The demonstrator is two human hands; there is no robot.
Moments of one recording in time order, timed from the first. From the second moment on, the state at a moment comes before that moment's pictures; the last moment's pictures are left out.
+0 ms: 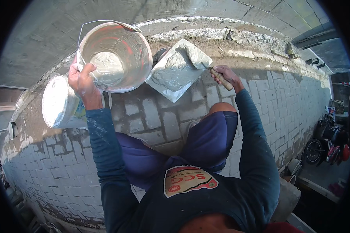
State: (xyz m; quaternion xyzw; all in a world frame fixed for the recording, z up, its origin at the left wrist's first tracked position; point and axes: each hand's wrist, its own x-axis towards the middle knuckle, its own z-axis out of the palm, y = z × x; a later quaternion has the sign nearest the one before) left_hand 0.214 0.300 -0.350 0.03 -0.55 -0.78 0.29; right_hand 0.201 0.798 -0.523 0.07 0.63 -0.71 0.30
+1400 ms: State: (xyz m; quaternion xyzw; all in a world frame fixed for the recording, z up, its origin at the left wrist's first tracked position) left_hand 0.223 0.342 -0.322 -0.21 -0.67 -0.67 0.25; right_hand 0.180 0.603 -0.342 -0.19 0.80 -0.35 0.44
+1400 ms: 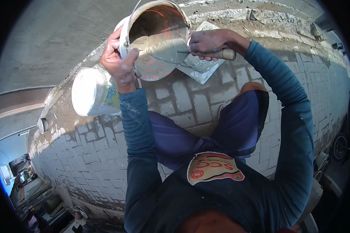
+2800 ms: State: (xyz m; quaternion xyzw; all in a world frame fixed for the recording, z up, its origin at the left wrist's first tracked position) left_hand 0.199 0.292 -0.347 -0.07 -0.51 -0.81 0.29; right_hand 0.264 0.645 -0.343 -0.07 0.74 -0.60 0.28
